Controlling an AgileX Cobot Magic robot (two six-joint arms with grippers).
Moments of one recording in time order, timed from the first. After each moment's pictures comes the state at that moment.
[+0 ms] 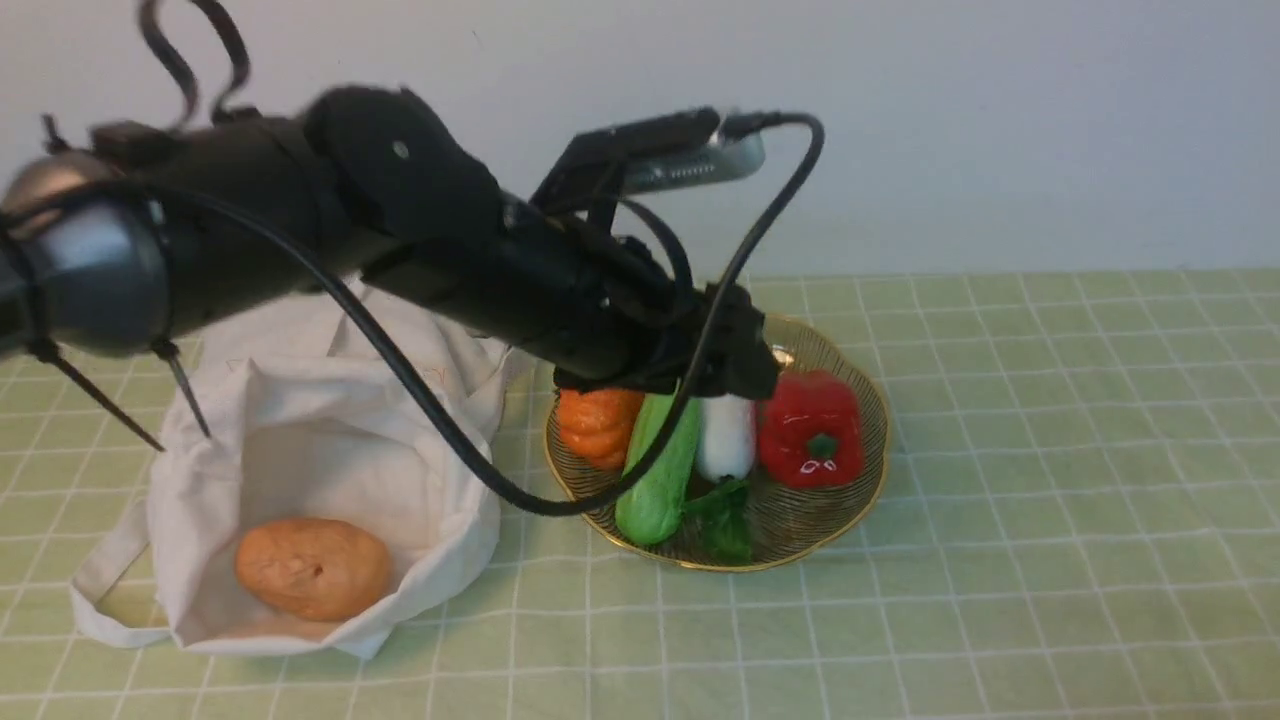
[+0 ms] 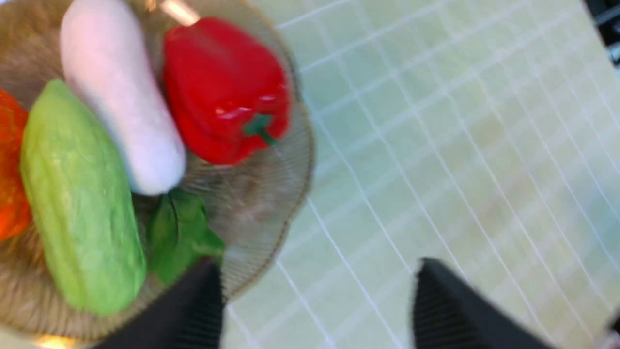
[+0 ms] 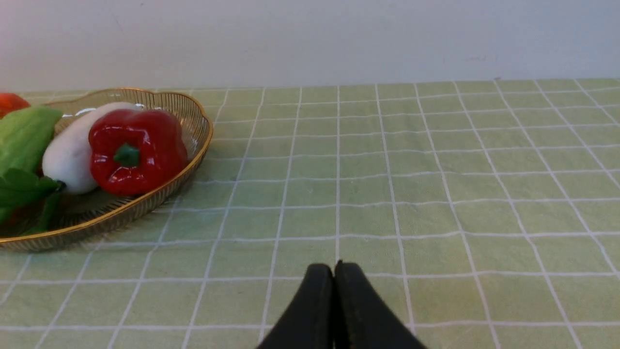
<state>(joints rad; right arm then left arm) 0.04 -0.01 0.02 0.13 0.41 -0.06 -0.50 1.63 -1.39 -0.61 0.82 0.24</state>
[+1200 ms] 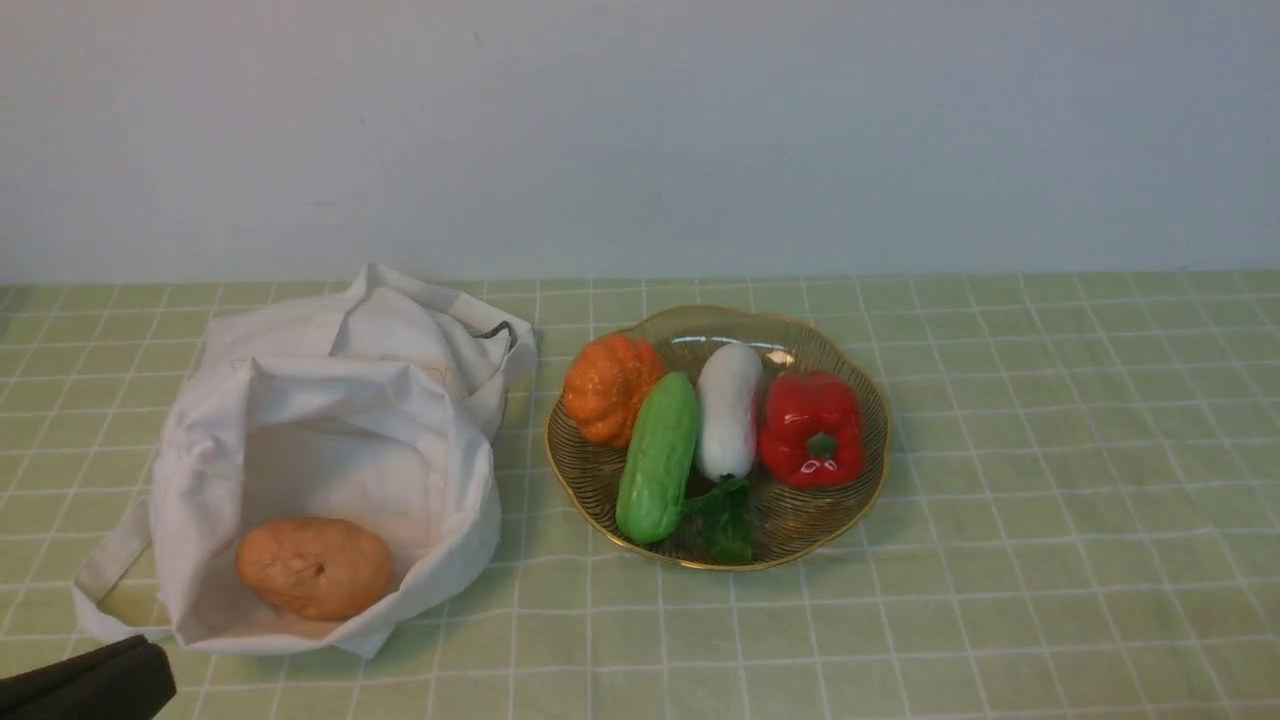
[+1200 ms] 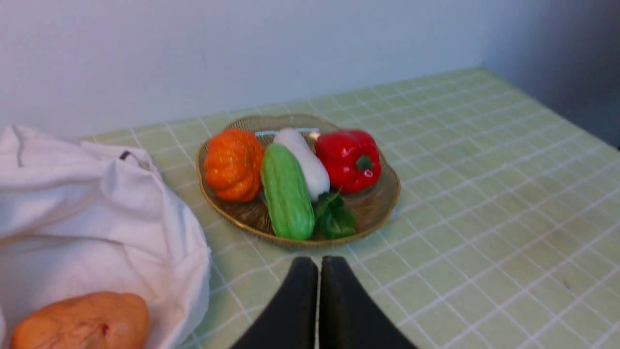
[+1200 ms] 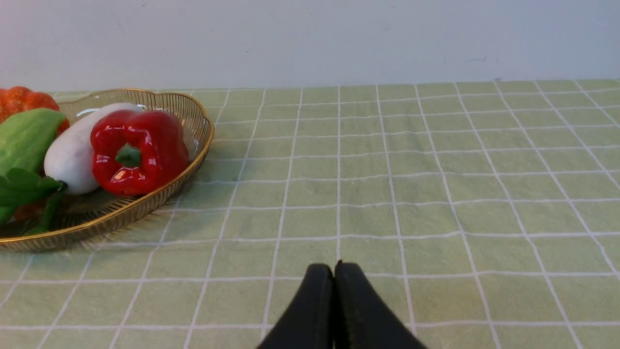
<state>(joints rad) 0.04 -0.01 0.02 0.13 0.41 -0.06 -0.50 0.16 -0.37 -0.21 0.49 0.01</state>
